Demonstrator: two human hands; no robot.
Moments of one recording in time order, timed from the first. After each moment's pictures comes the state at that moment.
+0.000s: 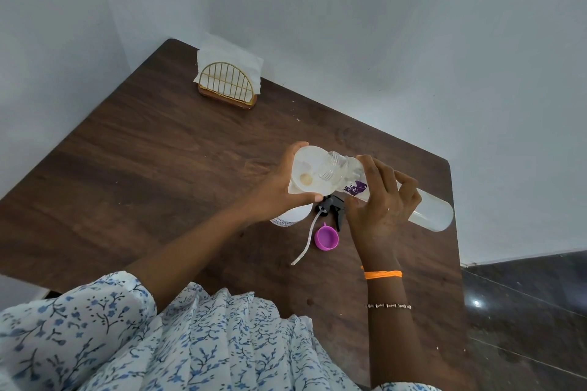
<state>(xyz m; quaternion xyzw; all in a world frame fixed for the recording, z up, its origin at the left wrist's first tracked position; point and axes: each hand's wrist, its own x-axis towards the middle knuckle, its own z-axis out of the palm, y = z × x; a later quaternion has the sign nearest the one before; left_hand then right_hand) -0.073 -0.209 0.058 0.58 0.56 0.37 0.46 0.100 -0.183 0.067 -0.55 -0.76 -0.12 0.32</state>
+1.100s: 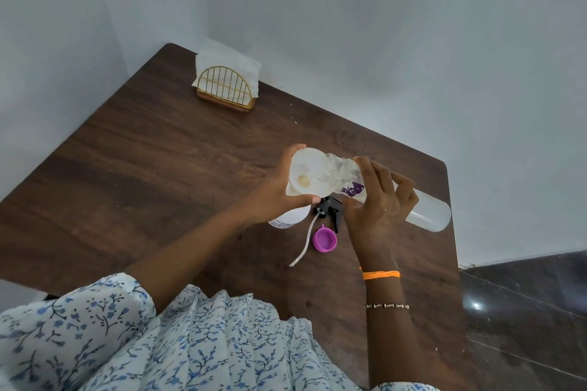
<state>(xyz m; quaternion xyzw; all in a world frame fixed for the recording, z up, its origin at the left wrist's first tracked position) -0.073 -0.209 0.058 0.58 0.56 0.37 0.46 0.100 -0.184 0.068 -0.56 -0.76 -0.11 0.31</state>
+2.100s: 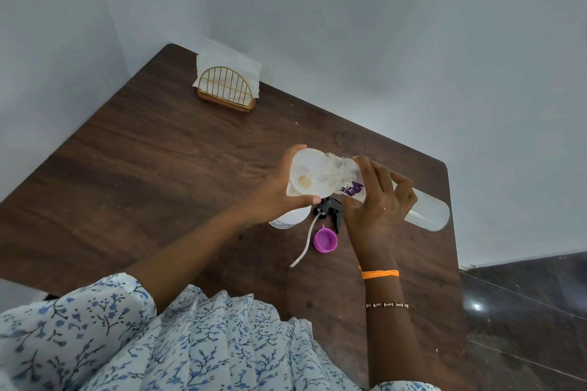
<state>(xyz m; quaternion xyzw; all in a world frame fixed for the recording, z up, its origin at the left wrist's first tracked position) -0.074 -0.210 0.058 0.58 0.55 0.37 0.46 0.097 -0.182 0.067 -0.56 -0.75 -0.12 0.32</state>
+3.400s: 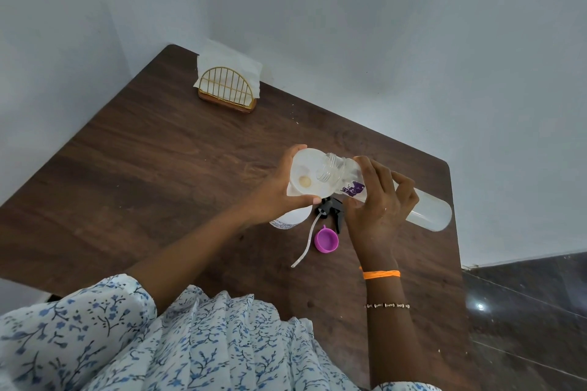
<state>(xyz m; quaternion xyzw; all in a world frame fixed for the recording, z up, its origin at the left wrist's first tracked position) -0.074 -0.209 0.056 0.58 0.55 0.37 0.47 0.098 -0.182 0.067 -0.56 -0.75 -0.12 0.32</state>
